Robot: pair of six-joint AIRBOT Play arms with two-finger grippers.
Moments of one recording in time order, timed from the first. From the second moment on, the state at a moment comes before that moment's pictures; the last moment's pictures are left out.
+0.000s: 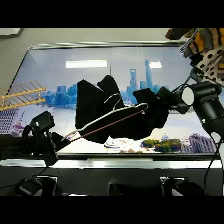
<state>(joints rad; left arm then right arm) -0.41 -0.57 0.83 1.14 -1.31 -0.94 0.20 -1.12 1.19 -1.70 1.15 2.42</state>
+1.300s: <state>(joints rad) -0.46 -0.96 0.78 0.92 -1.01 -0.67 0.33 -1.03 1.39 -1.46 1.33 2.13</state>
